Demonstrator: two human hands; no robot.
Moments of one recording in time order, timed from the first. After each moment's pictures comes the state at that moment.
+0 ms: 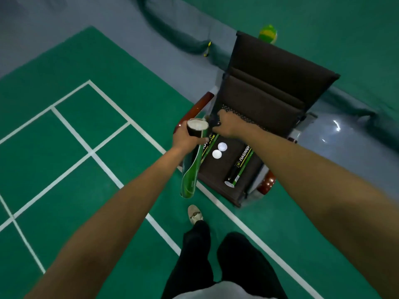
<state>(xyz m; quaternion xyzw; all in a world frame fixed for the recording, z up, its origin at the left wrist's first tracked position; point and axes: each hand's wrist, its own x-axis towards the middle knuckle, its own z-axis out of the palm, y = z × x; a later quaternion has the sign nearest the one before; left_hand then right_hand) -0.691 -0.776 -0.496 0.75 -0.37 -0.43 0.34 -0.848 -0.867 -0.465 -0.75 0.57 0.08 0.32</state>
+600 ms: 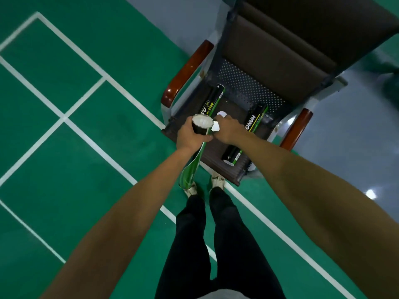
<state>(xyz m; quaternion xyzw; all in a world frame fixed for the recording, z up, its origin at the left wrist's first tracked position) -0.695 -0.827 -0.656 0.76 -0.35 -0.48 0.27 -0.837 -0.901 -0.649 -0.71 0.57 0.20 0.35</state>
